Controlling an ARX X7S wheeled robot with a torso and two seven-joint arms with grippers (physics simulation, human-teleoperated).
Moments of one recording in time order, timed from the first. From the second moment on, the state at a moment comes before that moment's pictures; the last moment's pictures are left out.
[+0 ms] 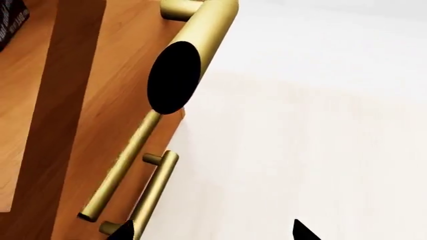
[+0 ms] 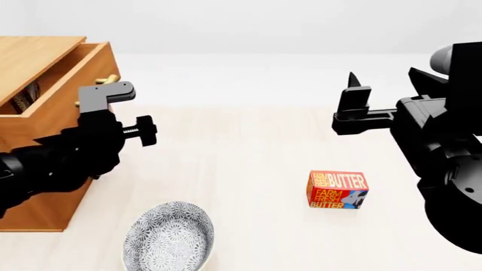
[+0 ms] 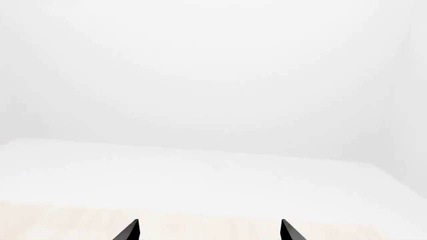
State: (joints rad) left arm -1.66 -0.53 2.31 -0.53 -2.33 0.12 -0.56; right arm 0.91 0.80 -0.25 -0.59 1.40 0.91 0.90
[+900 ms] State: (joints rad) left arm -1.66 -0.65 2.28 -0.57 -2.38 0.11 -0.63; right arm 0.92 0.78 -0.27 -0.58 1.39 0.91 0.89
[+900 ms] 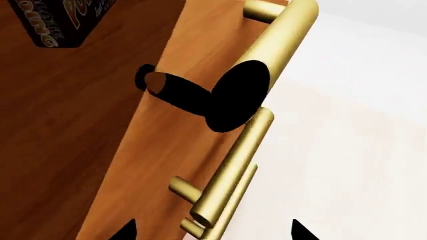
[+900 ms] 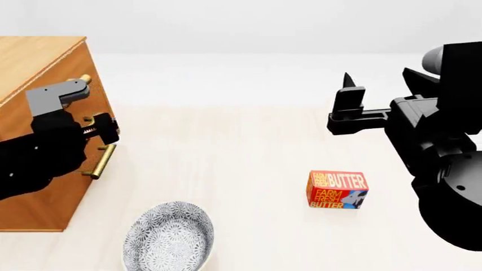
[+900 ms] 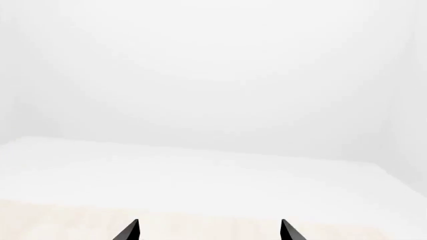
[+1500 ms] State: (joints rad) left arm -1.69 -0.70 2.26 -0.48 -2.34 0.13 -0.66; right arm 0.93 0.78 -0.29 -0.58 1.38 0.91 0.90
